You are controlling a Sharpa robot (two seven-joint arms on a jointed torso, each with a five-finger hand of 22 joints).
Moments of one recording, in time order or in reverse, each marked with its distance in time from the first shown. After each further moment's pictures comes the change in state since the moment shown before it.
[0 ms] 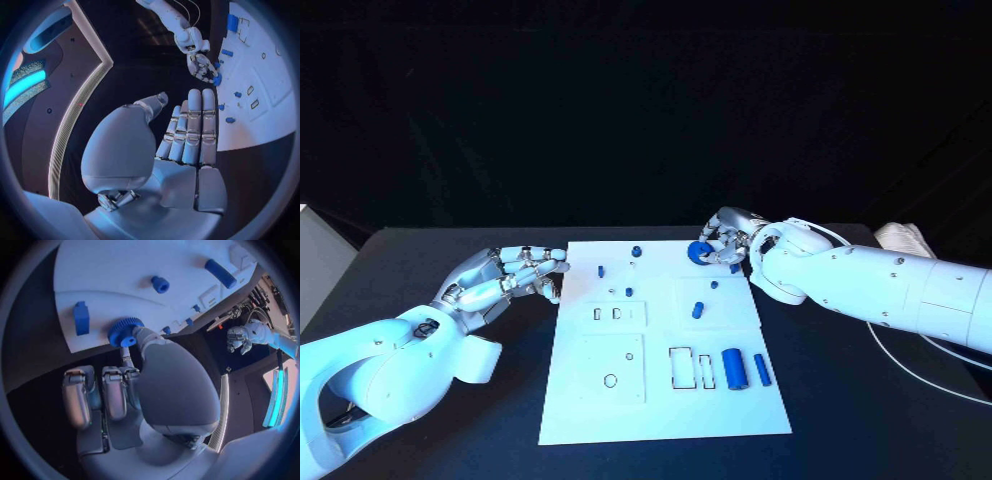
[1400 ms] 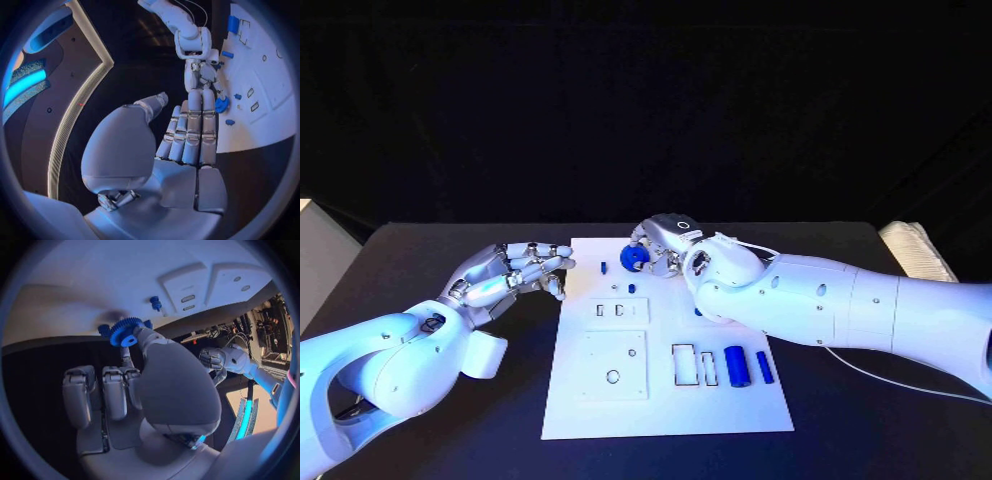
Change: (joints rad) left arm 0.000 0.007 0.000 0.001 -0.001 0.005 -0.002; left_hand 0.000 0.000 0.000 0.000 0.000 0.000 0.000 0.000 0.002 0.000 0.000 0.000 0.001 -0.004 0.004 0.004 0.000 0.000 -0.007 0.000 0.008 0.005; right arm -0.034 0.214 -0.008 0.015 -0.328 -0.105 -0.021; right_hand -0.017 -0.007 0.019 -0.011 -0.012 0.003 0.001 0.000 0.000 0.001 -0.006 0.004 0.000 0.003 -0.004 0.000 0.000 0.000 0.002 -0.005 0.000 -0.001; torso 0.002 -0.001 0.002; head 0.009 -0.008
